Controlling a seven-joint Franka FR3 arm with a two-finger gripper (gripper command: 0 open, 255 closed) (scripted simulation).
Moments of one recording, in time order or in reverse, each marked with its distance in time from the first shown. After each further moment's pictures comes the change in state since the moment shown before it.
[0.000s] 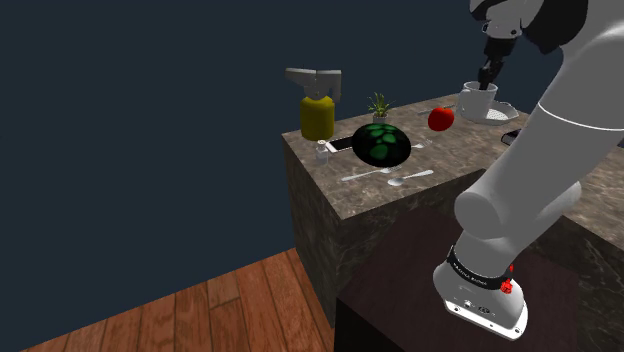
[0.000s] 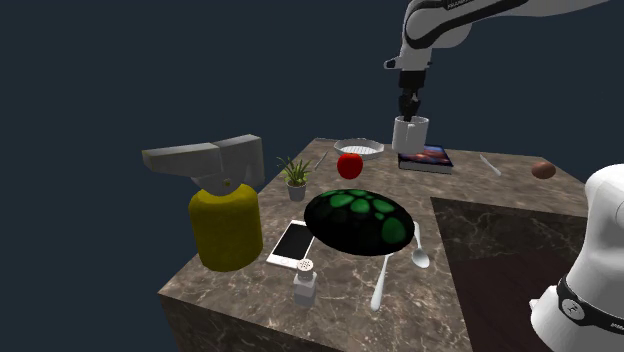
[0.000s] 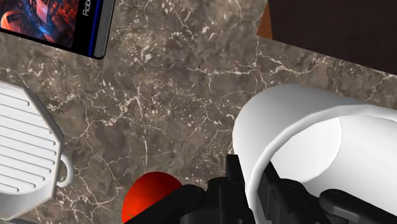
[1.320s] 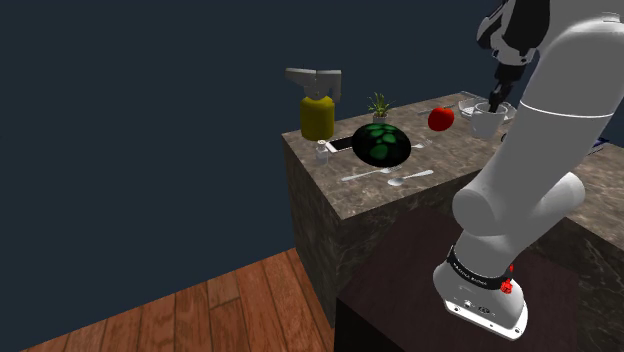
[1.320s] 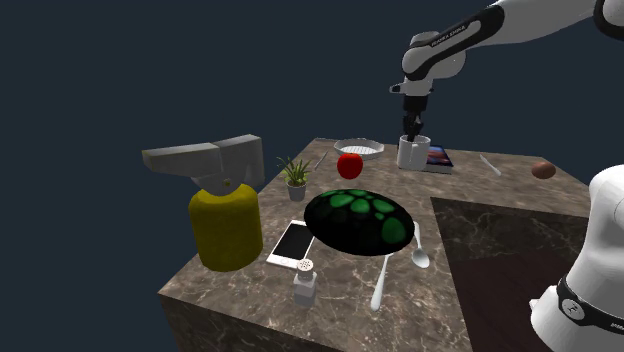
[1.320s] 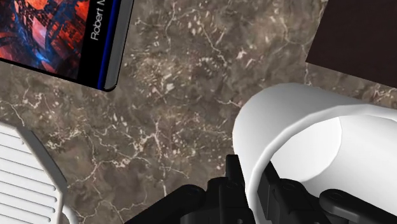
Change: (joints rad) arm -0.076 0.142 -0.072 -0.072 0.099 0.180 -0.179
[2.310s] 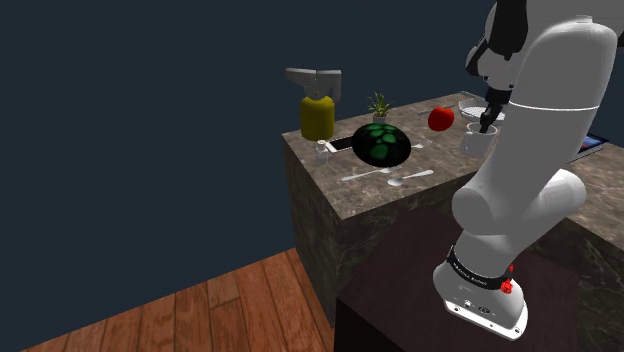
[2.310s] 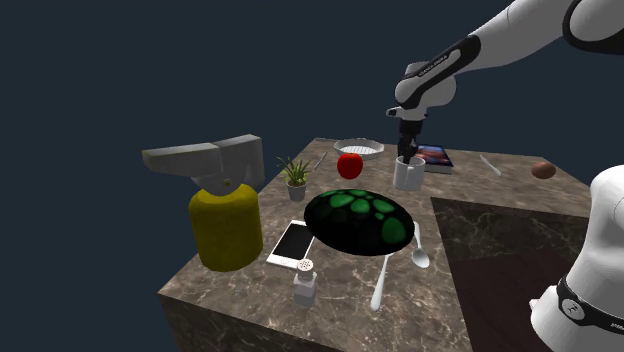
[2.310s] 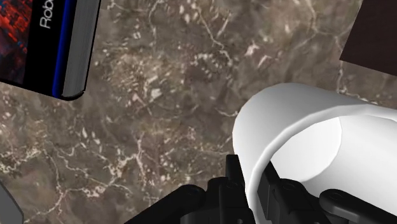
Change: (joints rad) arm -0.022 0.101 0.016 -0.114 0.086 0.186 -0.055
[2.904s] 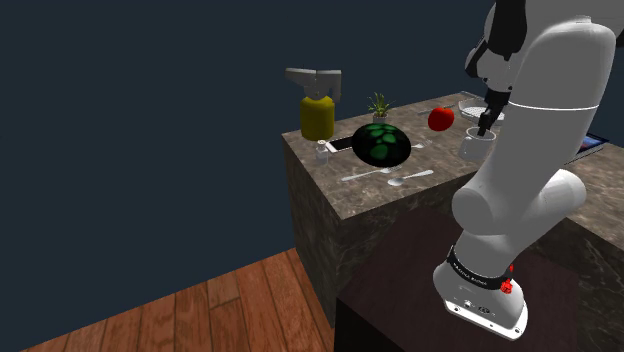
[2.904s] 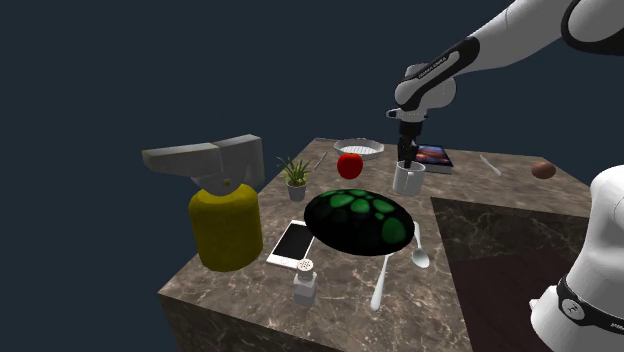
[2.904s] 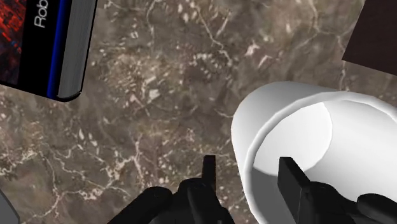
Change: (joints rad) arm -0.001 0.005 0.002 -0.009 0.005 0.013 -0.003
